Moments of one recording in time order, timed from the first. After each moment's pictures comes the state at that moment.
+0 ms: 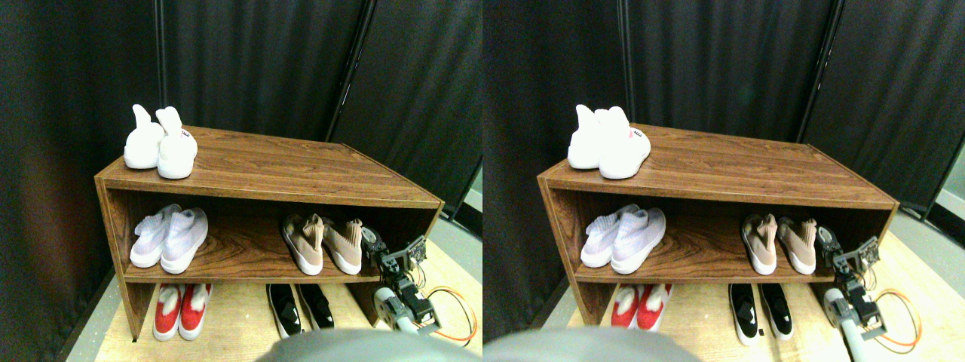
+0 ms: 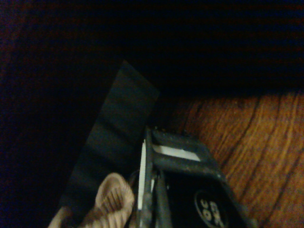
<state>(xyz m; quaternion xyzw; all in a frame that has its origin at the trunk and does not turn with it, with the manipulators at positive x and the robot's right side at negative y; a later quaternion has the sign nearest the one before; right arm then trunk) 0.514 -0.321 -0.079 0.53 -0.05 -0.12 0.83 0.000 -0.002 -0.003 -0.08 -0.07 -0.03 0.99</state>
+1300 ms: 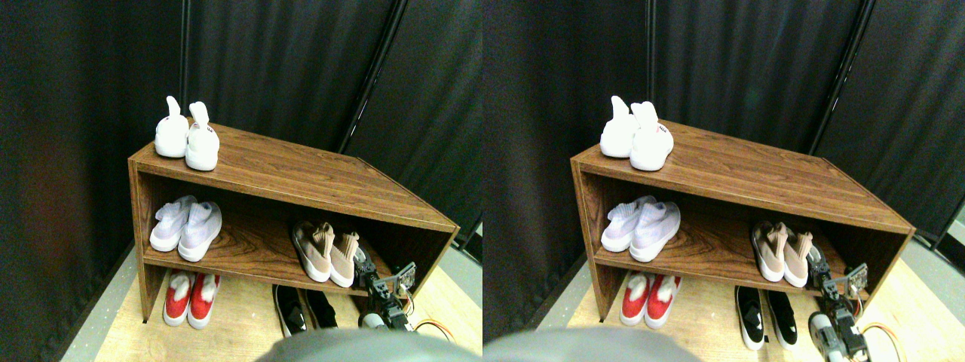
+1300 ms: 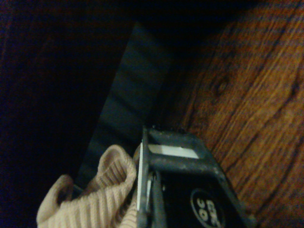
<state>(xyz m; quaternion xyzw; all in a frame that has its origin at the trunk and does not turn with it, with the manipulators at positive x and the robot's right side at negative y) 0.513 -0.262 -0.100 0.55 0.00 -0.06 0.83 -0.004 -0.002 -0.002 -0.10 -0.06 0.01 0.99</state>
